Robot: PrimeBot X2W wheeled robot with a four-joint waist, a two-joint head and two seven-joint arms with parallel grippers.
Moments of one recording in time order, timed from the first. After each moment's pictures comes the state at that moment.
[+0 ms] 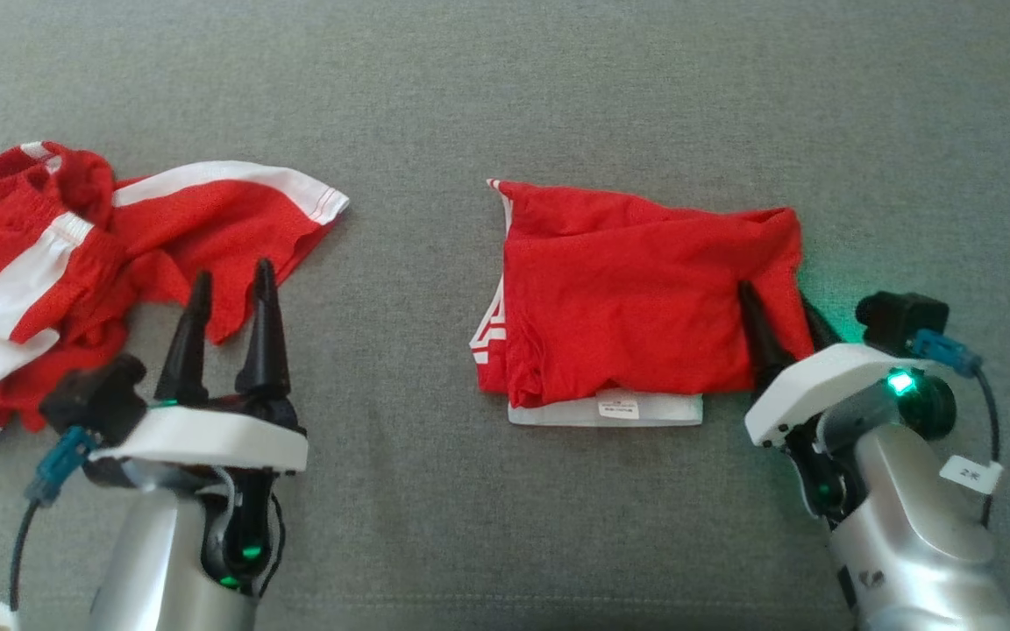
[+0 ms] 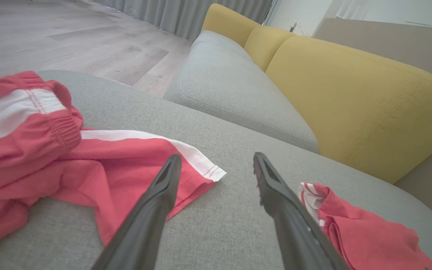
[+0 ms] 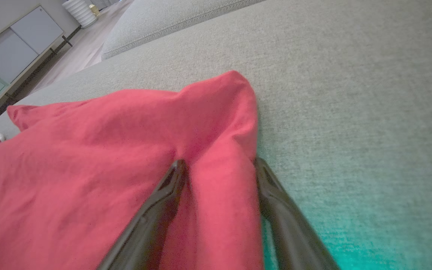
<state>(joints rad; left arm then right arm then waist) -0.19 0.04 -0.10 0.23 -0.43 -0.07 -0.26 -0.38 -0.06 0.12 0.62 0.36 0.13 0.00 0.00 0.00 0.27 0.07</state>
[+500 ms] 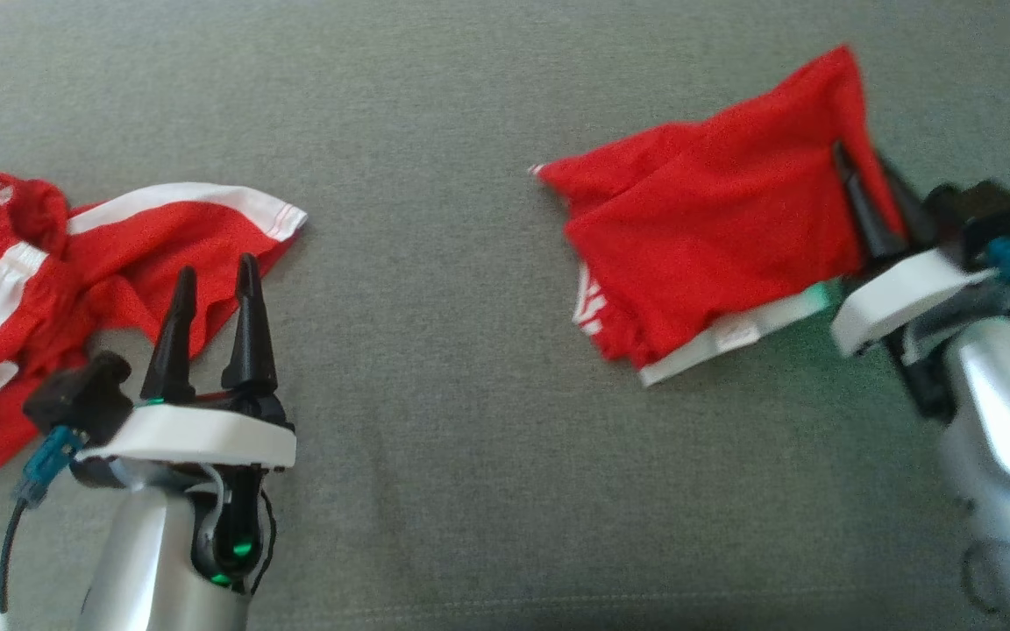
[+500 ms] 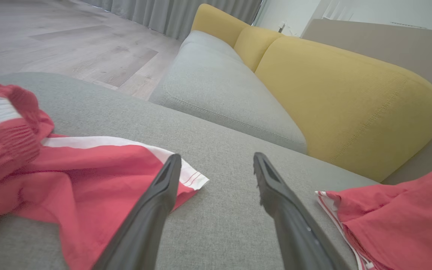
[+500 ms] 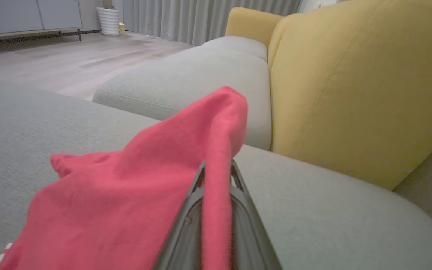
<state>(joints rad) -0.19 0.04 -0.08 0.23 -0.43 -0.07 -0.26 -0.50 -0.26 0.20 0.46 0.08 0.13 -0.11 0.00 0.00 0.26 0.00</state>
